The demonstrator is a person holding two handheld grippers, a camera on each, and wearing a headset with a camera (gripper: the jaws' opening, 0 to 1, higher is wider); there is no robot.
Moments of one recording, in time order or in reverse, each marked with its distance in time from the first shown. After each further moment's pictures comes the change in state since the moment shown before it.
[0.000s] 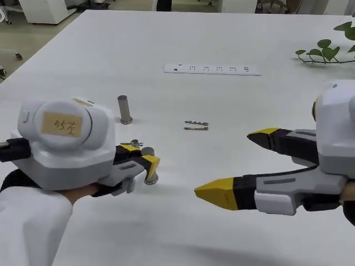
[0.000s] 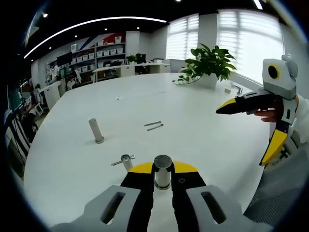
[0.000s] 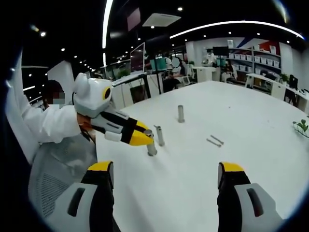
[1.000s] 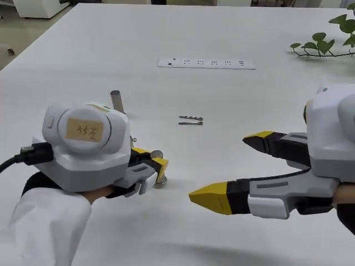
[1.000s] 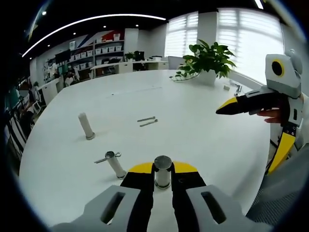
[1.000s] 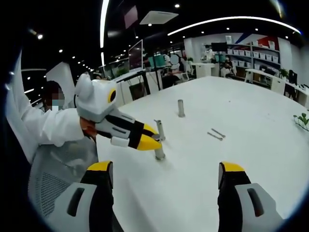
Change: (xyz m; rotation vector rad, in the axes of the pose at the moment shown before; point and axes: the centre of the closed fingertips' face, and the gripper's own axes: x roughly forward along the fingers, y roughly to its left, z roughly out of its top) left arm 0.017 -0.014 -0.011 -0.007 0.022 -0.010; right arm 0.001 0.002 -0.012 0.026 0.024 0.003
